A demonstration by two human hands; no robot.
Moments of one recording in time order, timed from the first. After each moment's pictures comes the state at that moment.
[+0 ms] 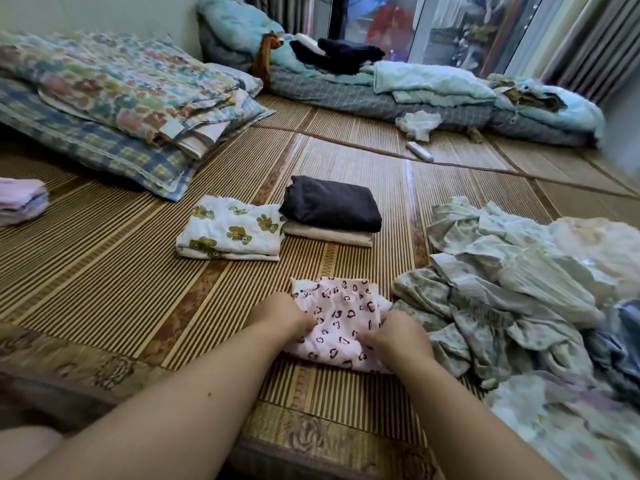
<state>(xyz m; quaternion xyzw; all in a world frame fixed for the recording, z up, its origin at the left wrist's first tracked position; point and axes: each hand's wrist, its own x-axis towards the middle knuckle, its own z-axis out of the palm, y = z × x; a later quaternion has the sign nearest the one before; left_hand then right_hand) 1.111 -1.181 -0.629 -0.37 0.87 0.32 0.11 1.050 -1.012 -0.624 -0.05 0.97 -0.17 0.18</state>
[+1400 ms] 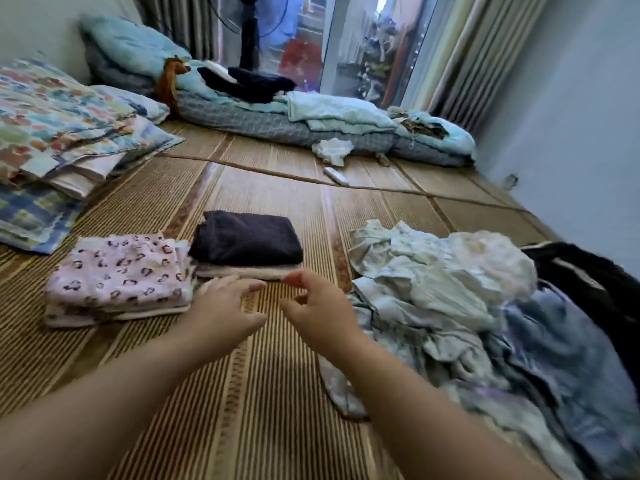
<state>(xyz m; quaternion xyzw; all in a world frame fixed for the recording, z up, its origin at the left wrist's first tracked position) 1.067 -1.195 -0.574 -0.11 0.94 0.31 -0.01 1.023 -1.034 -0.547 -0.24 0.88 -0.40 0.05</state>
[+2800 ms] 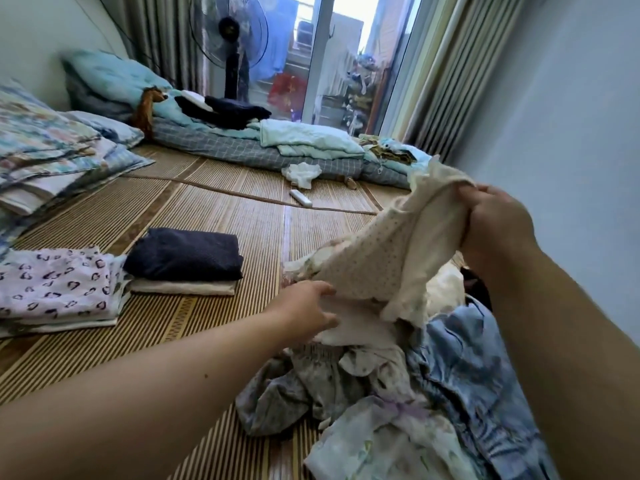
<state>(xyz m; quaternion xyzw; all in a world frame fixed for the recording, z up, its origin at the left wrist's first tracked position) 0.980 -0.996 -0.540 0.02 0.92 0.38 -0.01 0.939 -0.797 -0.380 0.01 0.68 -0.72 -0.15</state>
